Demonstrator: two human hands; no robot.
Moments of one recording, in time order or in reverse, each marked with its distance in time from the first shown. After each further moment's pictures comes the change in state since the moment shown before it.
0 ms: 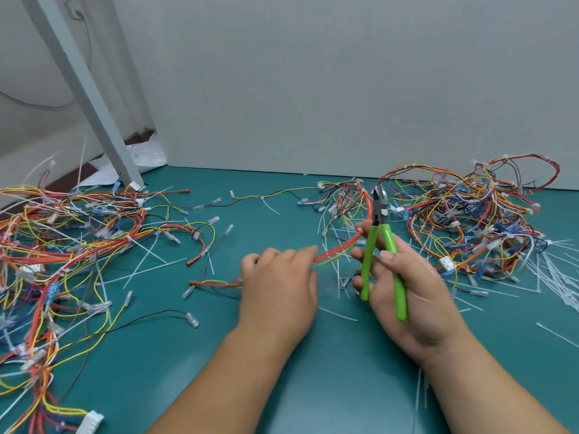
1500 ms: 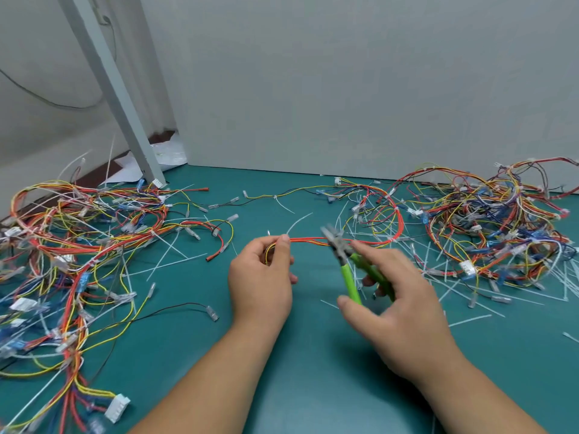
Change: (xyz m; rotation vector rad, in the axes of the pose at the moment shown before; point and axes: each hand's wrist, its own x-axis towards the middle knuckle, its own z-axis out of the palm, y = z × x) left_hand 0.005 -0.028 0.009 -1.042 0.373 -0.588; right_hand -0.027 0.008 0.022 -1.046 -0.022 -0.459
